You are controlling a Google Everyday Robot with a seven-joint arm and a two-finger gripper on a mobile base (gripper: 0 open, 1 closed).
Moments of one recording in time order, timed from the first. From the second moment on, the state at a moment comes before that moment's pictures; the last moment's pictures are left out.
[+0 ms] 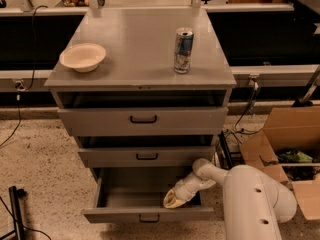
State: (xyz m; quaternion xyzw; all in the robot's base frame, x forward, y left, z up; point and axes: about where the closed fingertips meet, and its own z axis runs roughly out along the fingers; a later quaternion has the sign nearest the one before) arm 0.537 -0.043 0.195 -0.74 0.54 0.32 0.21
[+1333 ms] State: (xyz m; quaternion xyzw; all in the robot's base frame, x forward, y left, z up) arm 0.554 -0.006 0.199 -0.75 0.59 0.21 0.21
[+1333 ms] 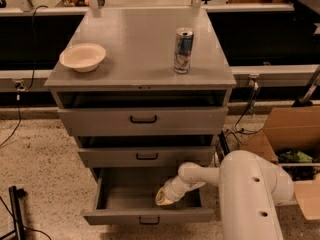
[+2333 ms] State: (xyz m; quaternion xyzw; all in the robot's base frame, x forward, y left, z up) arm 0.557 0.011 0.152 -0.74 0.61 0.23 0.17
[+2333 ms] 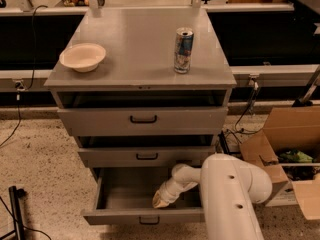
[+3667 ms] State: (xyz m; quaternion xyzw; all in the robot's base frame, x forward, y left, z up) arm 0.521 0.025 0.139 -0.73 0.60 0.30 0.14
